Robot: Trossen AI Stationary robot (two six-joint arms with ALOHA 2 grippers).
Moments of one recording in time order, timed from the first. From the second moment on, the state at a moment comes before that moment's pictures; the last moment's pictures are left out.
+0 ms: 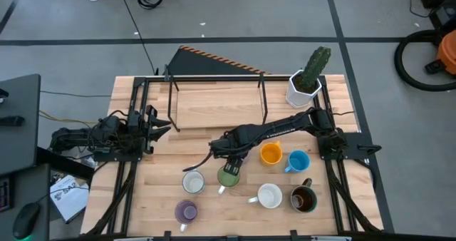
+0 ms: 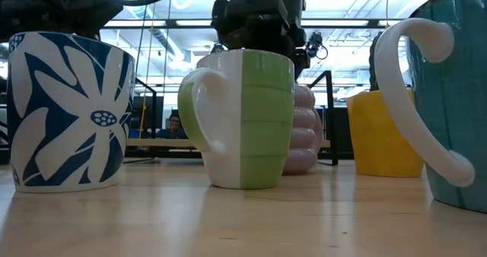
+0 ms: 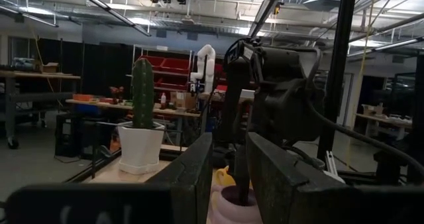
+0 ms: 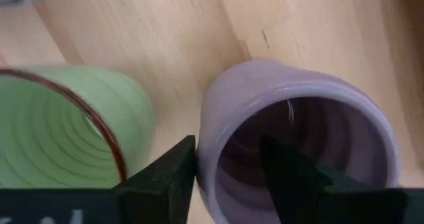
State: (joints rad) left arm 0.00 0.01 0.06 0.26 -0.11 -0.09; right arm 0.16 2.14 1.88 -1.20 0.04 0.57
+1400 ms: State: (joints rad) left arm 0.00 0.01 0.06 0.25 -0.11 -0.08; right arm 0.18 2.14 2.10 -1.46 0.09 -0.20
